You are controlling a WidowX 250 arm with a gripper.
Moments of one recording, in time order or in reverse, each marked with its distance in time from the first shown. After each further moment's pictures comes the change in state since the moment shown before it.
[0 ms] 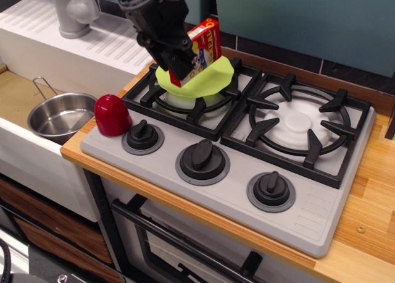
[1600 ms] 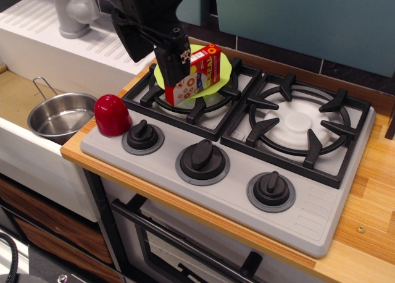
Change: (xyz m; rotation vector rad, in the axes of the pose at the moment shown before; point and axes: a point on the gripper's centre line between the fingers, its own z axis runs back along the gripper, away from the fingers) arm -0.019 -0.027 0.053 0.042 0.173 -0.018
